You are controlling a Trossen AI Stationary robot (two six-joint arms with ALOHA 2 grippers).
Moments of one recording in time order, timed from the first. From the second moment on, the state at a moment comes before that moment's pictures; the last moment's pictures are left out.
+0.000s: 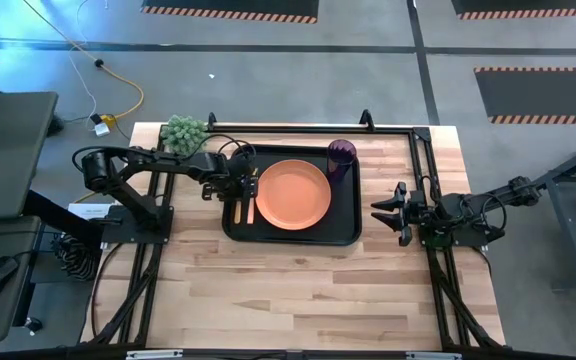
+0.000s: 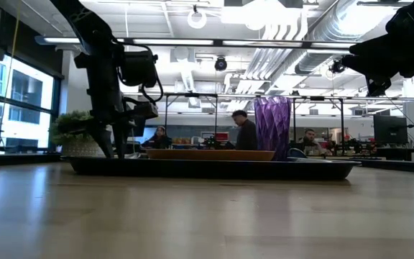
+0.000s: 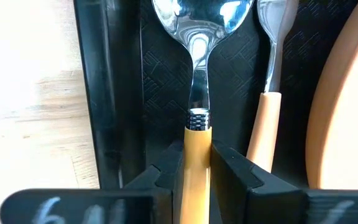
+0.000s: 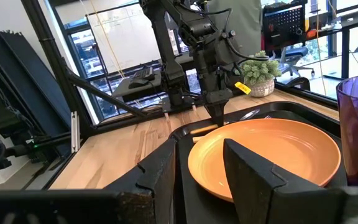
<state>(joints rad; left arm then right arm) 0.39 1.56 0.79 -0.55 0.09 -1.17 0.33 0.03 0.01 0.07 0.41 0.23</state>
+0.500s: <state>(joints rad) 0.39 1.56 0.79 -0.55 0.10 -1.17 0.33 0.03 0.01 0.07 0.41 0.23</state>
